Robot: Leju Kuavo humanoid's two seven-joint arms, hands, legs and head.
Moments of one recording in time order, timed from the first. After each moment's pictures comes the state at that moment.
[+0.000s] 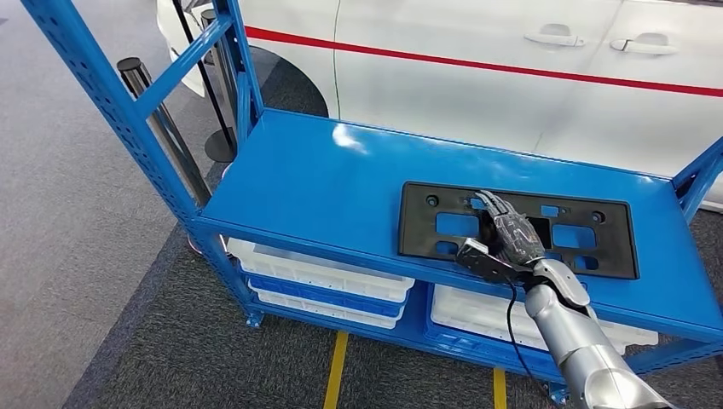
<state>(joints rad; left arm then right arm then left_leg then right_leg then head) -0.05 -0.01 0.03 -0.17 -0.41 -0.04 0.44 -0.64 -0.18 0.23 -0.58 0.86 -0.30 -0.44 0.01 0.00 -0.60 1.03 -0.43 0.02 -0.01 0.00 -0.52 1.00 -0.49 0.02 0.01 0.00</state>
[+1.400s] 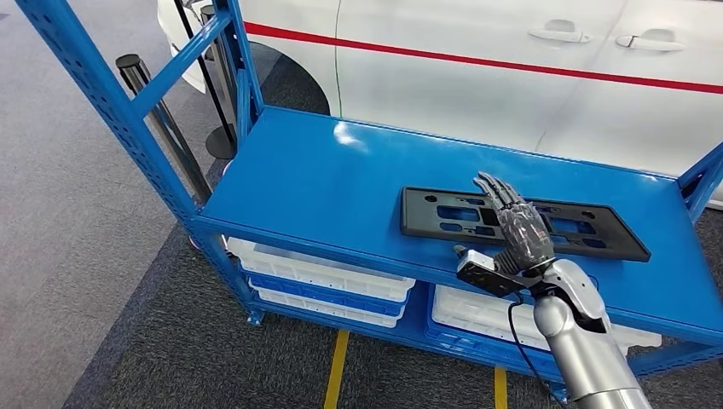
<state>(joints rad) -0.05 -0.02 0.13 -0.17 -0.49 -0.05 0.42 -0.43 -0.24 0.26 -1.16 0.85 -0.22 -0.39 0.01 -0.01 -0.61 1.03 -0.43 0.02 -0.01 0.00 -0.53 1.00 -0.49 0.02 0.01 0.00</state>
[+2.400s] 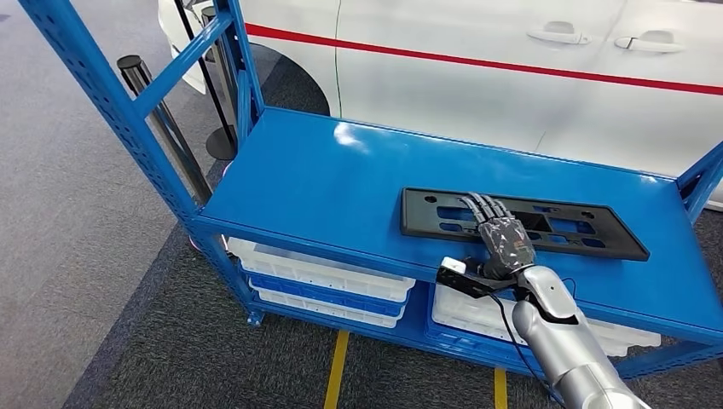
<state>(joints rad) -0.05 -0.02 0.18 -0.17 -0.56 -0.06 0.42 -0.57 -0.19 0.38 -0.72 1.08 -0.47 -0.25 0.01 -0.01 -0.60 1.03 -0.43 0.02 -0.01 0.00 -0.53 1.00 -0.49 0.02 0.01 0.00</state>
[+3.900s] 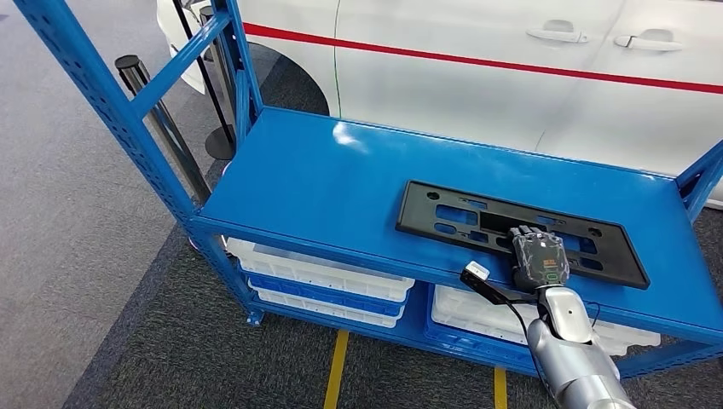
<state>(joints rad) -0.05 -0.02 0.29 -0.17 -0.59 -0.10 0.39 -0.52 -0.14 0.07 -0.59 1.37 -0.70 -0.19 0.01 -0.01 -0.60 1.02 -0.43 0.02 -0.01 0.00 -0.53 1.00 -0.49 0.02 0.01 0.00</state>
